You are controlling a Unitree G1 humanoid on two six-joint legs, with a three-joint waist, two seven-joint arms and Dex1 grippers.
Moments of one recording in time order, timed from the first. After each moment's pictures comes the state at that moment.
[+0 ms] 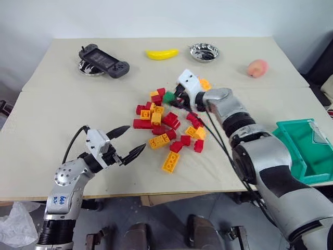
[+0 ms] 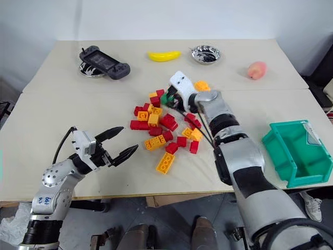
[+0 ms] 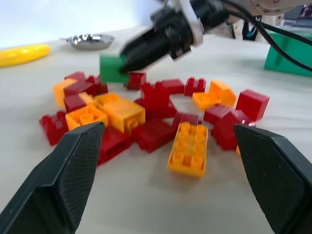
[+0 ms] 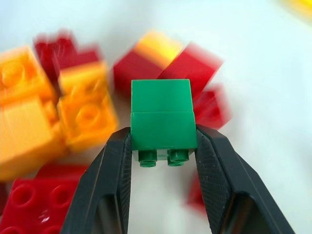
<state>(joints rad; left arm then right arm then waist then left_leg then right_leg) -0.15 0.45 0.12 -0.15 -0.43 0.08 -0.76 -1.36 -0.24 0.03 1.24 -0.11 0.03 0.80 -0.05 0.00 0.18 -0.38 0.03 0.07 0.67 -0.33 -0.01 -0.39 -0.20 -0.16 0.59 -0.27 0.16</state>
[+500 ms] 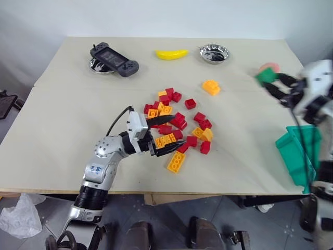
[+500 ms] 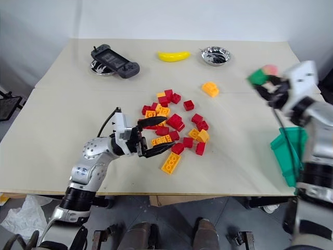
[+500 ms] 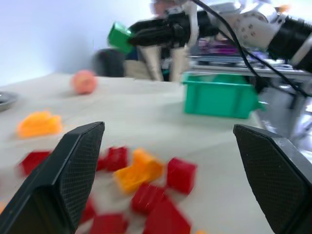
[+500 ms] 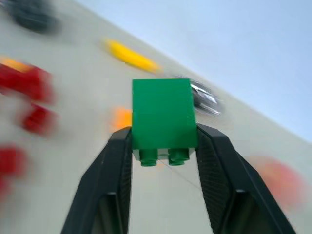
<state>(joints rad) -0.51 0.28 -0.12 0.06 -0.43 0.08 -0.98 -0.51 -0.80 -0.50 0.15 0.17 0.28 0.79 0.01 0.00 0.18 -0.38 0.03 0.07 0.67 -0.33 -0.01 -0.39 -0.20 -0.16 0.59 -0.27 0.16</state>
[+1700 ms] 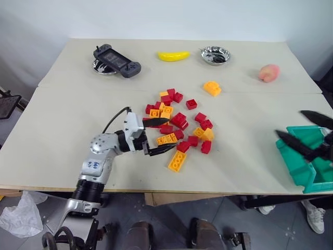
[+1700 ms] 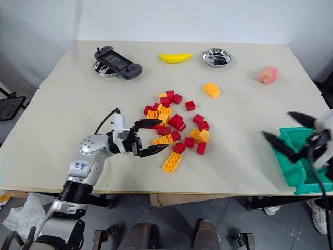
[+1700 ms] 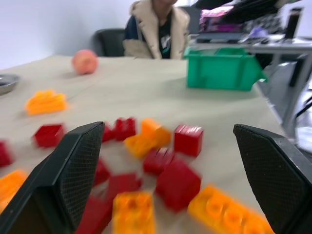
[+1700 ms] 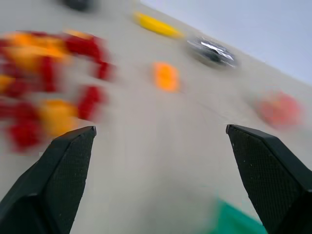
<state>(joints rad) -0.47 0.41 -0.03 0.16 -0.39 0.02 -1.04 -0.01 -0.78 -0.58 -0.41 0.56 0.45 0.97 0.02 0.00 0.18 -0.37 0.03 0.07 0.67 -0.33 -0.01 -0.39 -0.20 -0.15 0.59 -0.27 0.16</state>
